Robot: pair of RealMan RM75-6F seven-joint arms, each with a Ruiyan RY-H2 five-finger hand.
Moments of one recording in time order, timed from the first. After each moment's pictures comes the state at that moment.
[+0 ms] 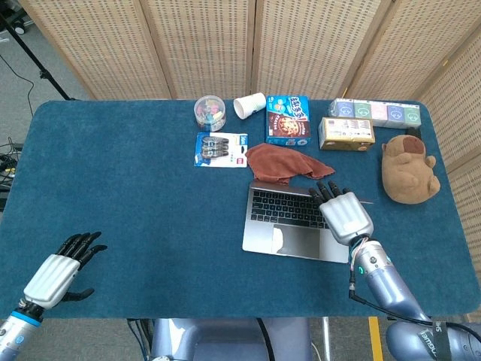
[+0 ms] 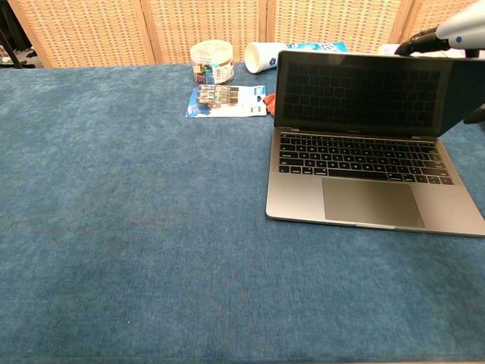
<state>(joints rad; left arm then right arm) -0.21 -1.12 0.14 -1.61 1.69 1.30 -0.07 0.96 -0.99 -0.02 -2.16 -0.60 1.15 -0.94</state>
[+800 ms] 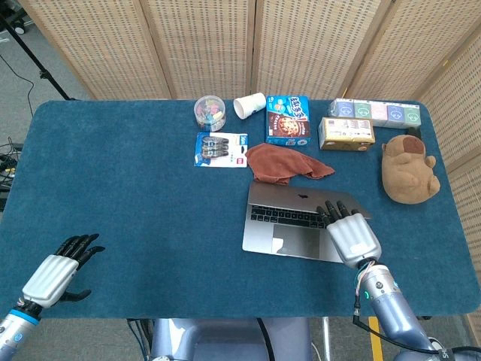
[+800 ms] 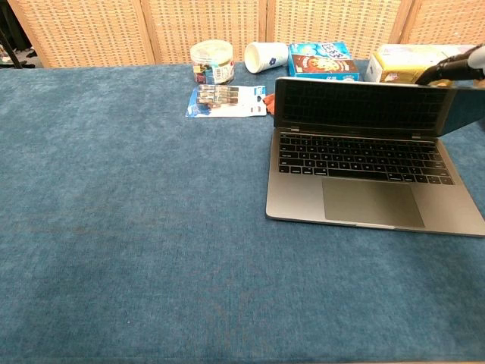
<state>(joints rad) -0.22 -1.10 0.14 -1.60 1.65 1.24 -0.08 0.90 -1.00 -0.10 -2.32 -0.63 1.31 -1.04</state>
